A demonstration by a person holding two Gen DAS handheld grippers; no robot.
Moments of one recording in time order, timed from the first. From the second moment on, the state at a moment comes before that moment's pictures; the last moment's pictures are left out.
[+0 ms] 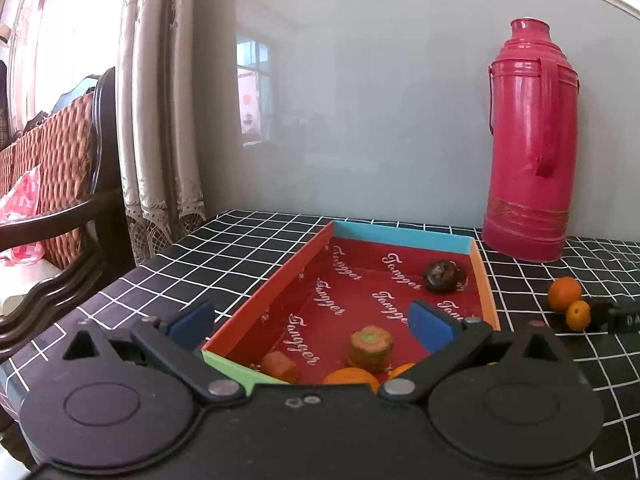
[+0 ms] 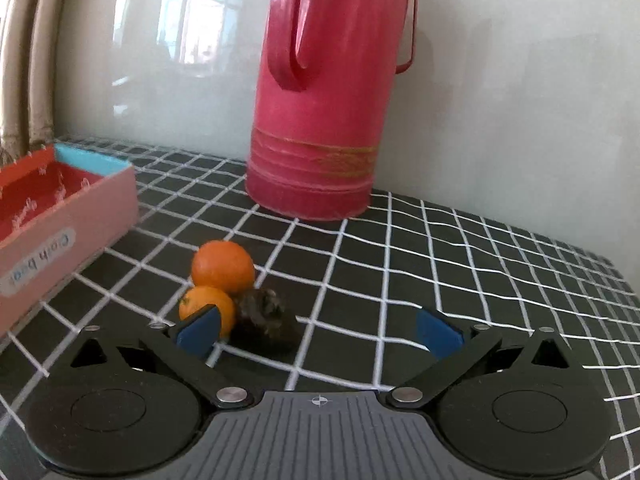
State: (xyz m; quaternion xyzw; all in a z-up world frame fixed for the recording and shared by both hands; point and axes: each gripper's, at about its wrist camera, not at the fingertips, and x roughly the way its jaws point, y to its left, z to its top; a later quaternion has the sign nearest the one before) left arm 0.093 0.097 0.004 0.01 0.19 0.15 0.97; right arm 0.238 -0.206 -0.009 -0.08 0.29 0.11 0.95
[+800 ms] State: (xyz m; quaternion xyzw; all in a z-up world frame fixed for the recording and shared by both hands) left arm 0.092 0.108 0.002 0.00 0.20 0.16 0.97; right arm 0.259 -0.195 -0.023 -0.02 0.34 0.13 0.93
